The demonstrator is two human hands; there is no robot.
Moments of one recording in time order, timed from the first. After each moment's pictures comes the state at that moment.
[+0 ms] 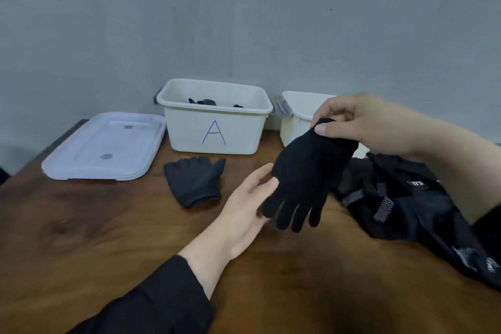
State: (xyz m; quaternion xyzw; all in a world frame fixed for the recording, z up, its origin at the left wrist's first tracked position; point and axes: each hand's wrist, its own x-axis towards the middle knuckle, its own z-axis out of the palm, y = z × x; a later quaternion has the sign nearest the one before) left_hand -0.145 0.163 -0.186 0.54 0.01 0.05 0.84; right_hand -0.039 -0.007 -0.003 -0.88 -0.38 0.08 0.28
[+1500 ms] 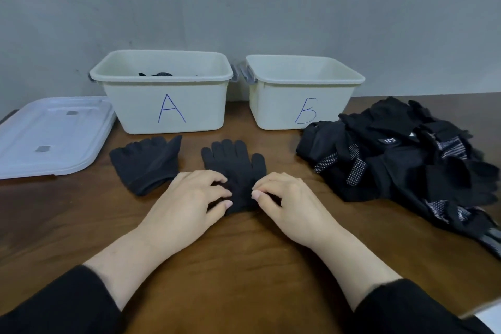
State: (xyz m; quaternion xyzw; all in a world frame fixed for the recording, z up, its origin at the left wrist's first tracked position) left_hand -0.151 0.203 -0.222 0.98 -0.05 0.16 0.11; right_hand -0.062 -0.014 -0.217 -0.86 -0.40 -0.03 0.30
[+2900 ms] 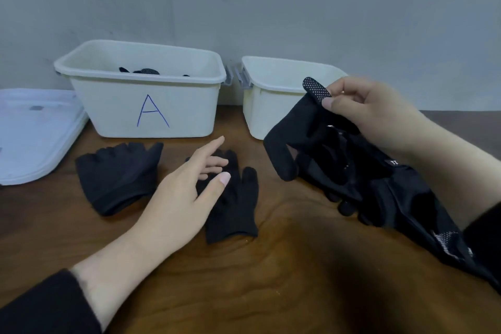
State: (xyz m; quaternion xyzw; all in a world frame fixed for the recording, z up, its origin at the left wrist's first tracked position) left_hand -0.115 0.185 -0.201 0.87 0.01 0.23 0.43; right_hand 0.047 -0.059 -0.071 -0.85 -0.30 -0.01 0.43
